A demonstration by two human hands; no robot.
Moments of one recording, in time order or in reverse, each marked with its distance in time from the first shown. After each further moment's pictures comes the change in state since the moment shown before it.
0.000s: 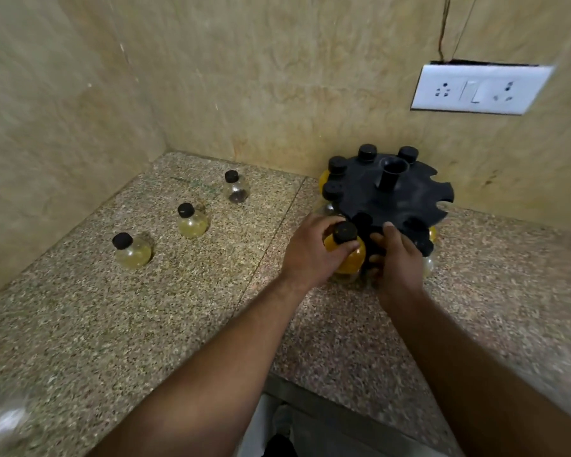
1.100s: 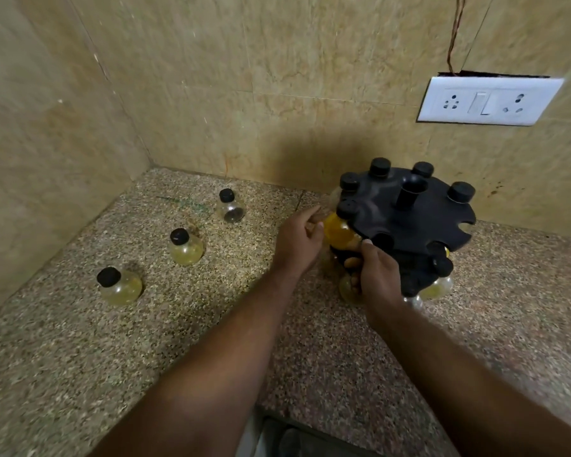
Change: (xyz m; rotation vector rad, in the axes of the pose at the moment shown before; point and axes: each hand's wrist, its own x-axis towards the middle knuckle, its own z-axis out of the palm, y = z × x) left_hand 0.088 -0.063 -0.021 -0.062 0.024 -0.033; right_hand 0.002 0.012 0.072 -0.185 -0.072 0.006
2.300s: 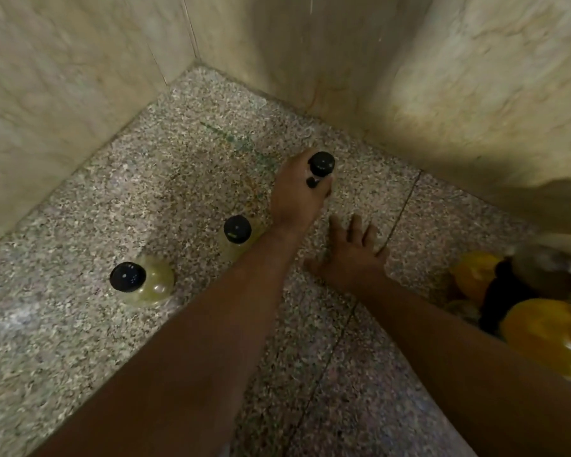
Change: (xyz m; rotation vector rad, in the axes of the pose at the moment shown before) left_hand 0.157 -0.227 -0.086 0.051 0.231 -0.316; right_hand 0.159 0.103 0.251 -1.576 -0.673 -0.092
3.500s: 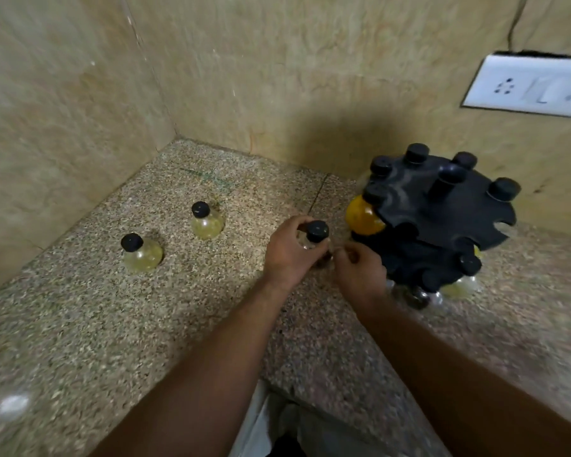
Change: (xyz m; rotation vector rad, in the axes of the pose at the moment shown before) left_hand -0.265 0.126 -0.007 0.000 -0.157 0.140; right_hand -0.260 0.112 0.015 0.964 0.627 0.143
